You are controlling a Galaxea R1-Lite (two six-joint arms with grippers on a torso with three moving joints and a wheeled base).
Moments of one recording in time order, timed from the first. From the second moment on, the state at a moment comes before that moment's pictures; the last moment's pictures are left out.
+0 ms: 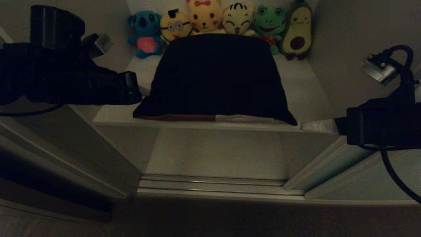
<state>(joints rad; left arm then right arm) -0.21 1.64 -1.46 0.16 -0.13 -0.24 0.40 1.38 -1.15 0.14 0.30 0.24</state>
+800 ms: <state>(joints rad) -0.20 1.76 -1.33 -0.15 -0.16 -0.28 0.30 1.43 -1.11 0.05 0.50 0.26</state>
